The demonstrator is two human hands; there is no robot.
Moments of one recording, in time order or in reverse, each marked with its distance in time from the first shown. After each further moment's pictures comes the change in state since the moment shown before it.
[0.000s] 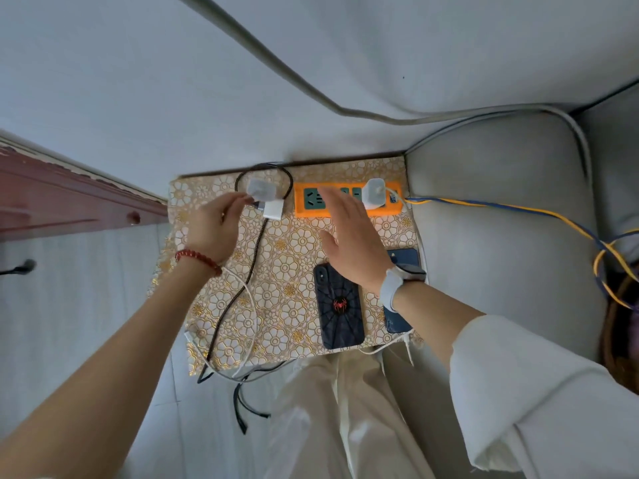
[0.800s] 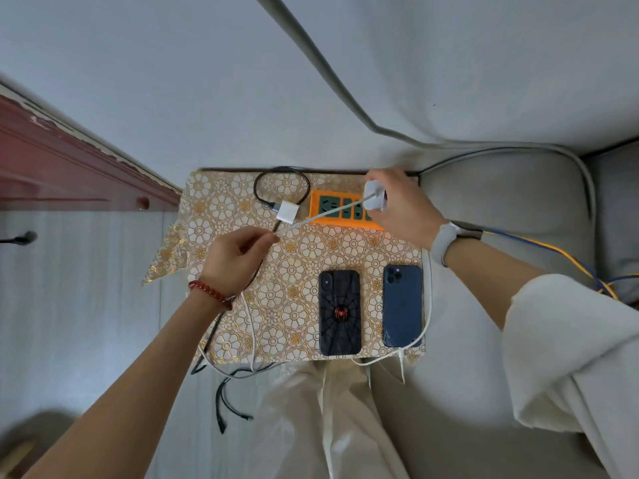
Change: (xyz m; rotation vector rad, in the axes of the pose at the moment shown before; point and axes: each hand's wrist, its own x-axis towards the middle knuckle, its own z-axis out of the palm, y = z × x) left_hand -0.051 0.011 -0.006 -0.312 -0.071 -0.125; right_hand 0.051 0.041 -0.058 -0.048 -0.132 0.051
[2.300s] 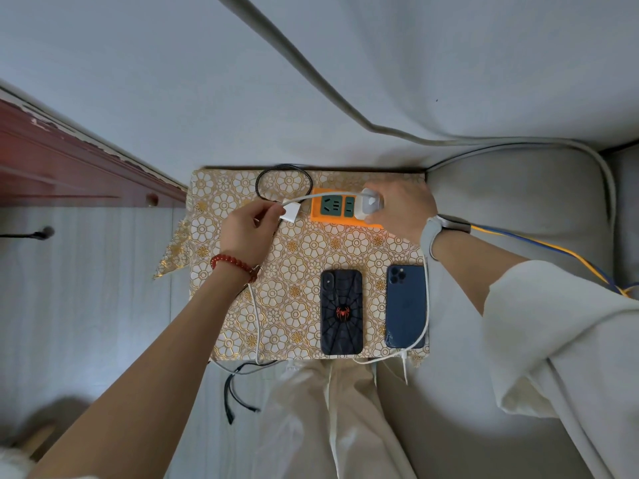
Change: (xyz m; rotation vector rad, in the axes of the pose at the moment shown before) left_hand 0.033 0.012 0.022 0.116 0.177 -0.025; right_hand 0.011 0.006 0.007 -0.218 -0.062 0.072
